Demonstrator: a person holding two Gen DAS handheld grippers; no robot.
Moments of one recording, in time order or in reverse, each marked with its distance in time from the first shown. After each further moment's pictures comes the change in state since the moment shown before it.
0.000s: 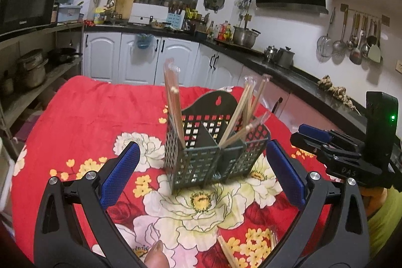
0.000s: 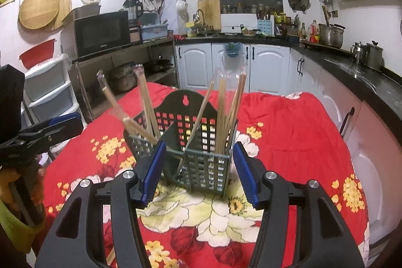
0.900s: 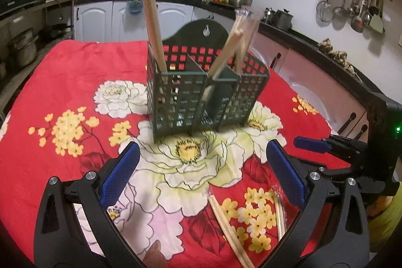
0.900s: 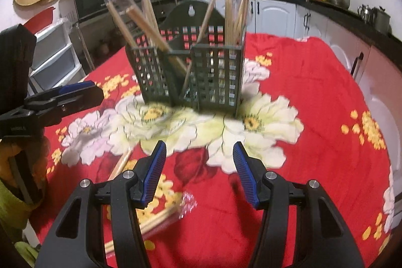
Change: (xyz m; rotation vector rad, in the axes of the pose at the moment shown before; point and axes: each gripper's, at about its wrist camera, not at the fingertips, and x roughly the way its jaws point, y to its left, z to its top) left arm 0.031 -0.020 -0.059 0.025 0.203 -0.013; right arm 0.012 0.004 -0.086 0.033 0.255 0.048
